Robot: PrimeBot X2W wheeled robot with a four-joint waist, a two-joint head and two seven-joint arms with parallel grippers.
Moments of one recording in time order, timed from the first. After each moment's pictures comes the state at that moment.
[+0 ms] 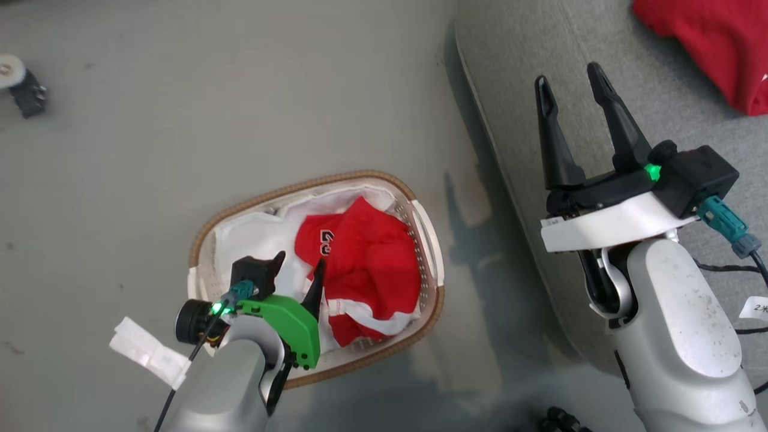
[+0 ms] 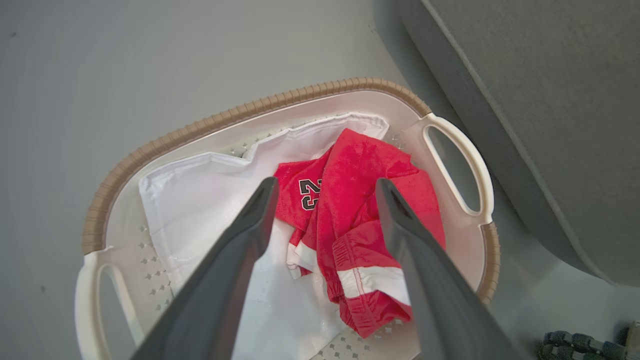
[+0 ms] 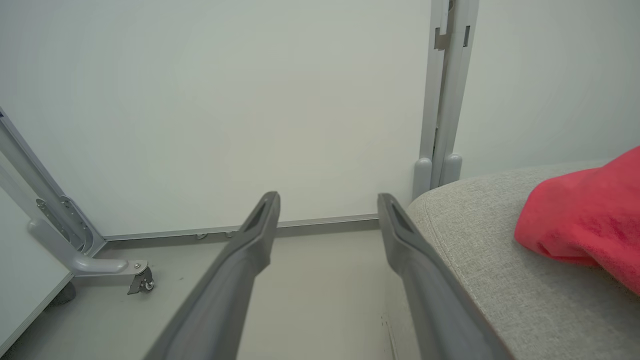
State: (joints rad) left arm -0.54 0.05 -0.52 0.96 -0.43 -0.12 -0.26; right arm -0.48 -0.07 0.16 0.09 0.28 0.13 -0.26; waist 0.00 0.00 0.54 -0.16
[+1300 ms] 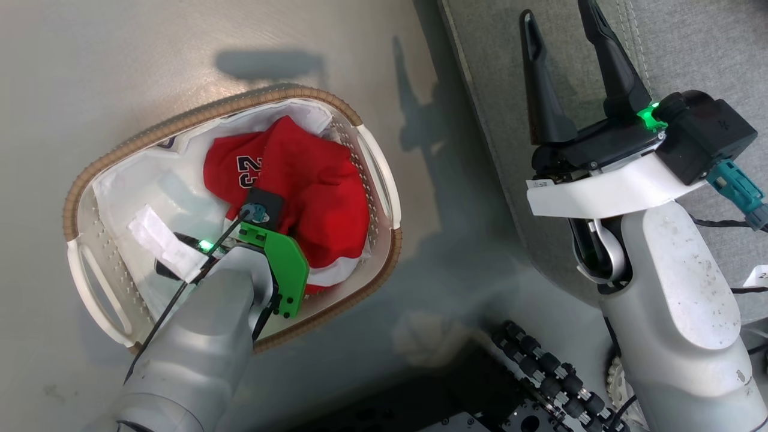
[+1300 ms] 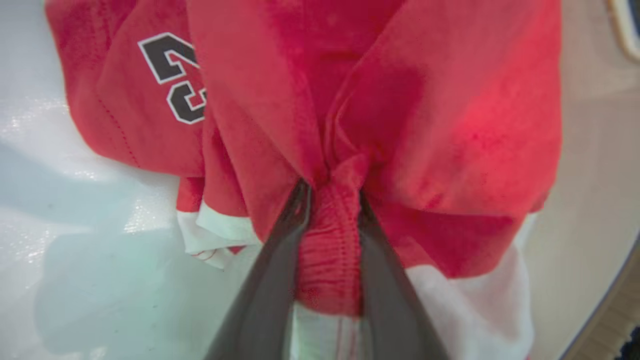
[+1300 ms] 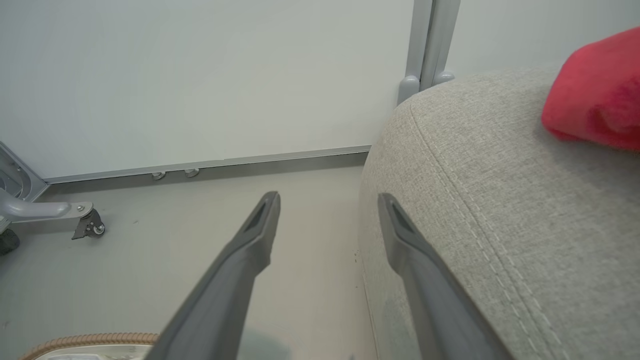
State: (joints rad) left arm -0.87 0.05 -0.85 1.26 -0.57 -0.12 -0.04; right arm -0.60 -0.05 0.21 0.03 0.29 0.13 -0.26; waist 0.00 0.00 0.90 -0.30
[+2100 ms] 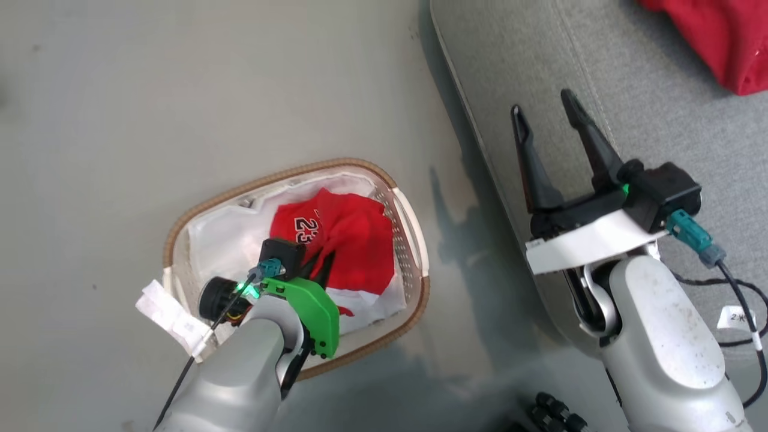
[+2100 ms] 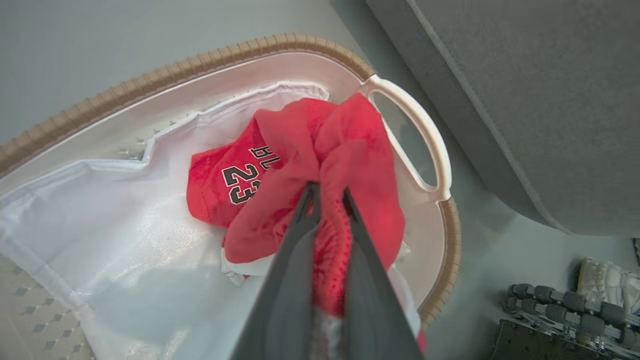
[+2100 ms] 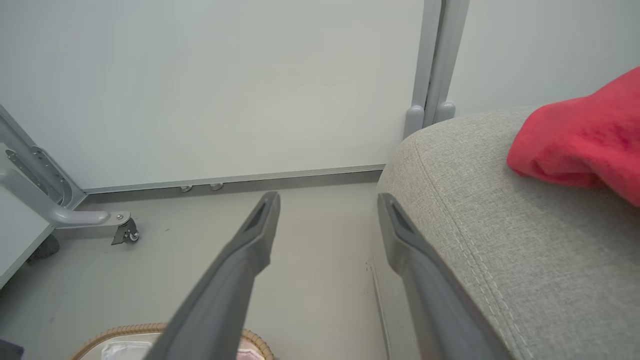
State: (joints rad) left arm -0.70 0.05 -0.89 1.09 -0.72 -0.13 -0.26; right arm -0.47 -0.07 0.21 0.14 0.25 0.13 -0.26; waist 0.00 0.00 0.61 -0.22
